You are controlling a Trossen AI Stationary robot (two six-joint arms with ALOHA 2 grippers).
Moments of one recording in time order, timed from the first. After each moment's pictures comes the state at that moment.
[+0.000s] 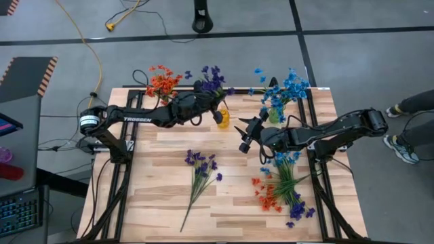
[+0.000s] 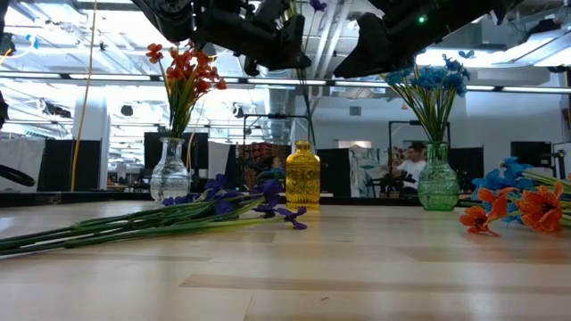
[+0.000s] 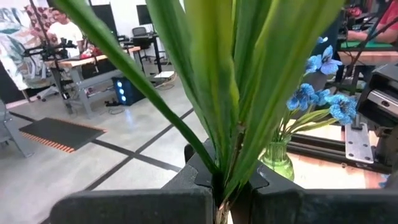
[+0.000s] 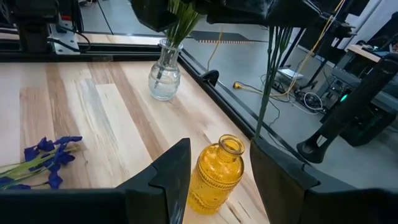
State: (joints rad) left arm 0.28 1.60 1.05 0.51 -0.29 0.08; right arm 0.10 1.30 0.76 0.18 0.73 -0.02
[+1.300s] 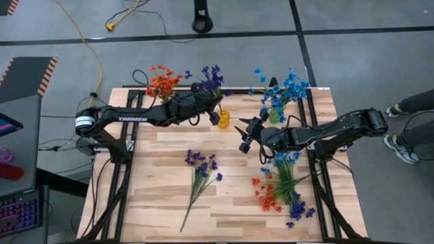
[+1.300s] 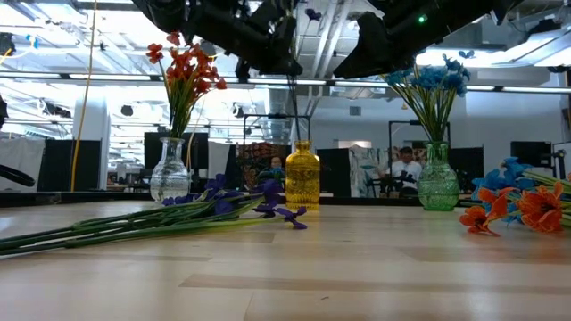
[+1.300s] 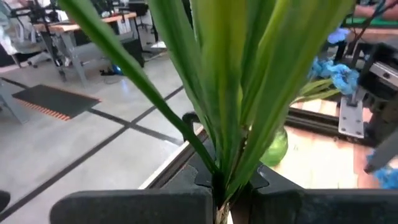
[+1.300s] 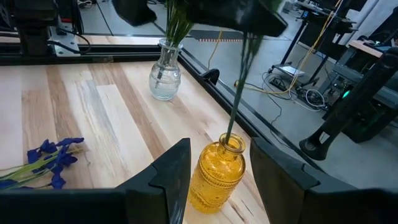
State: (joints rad) left arm 0.28 1.55 1.05 0.32 -0.29 0.00; right arm 0.10 1.30 0.76 0.18 0.73 0.00
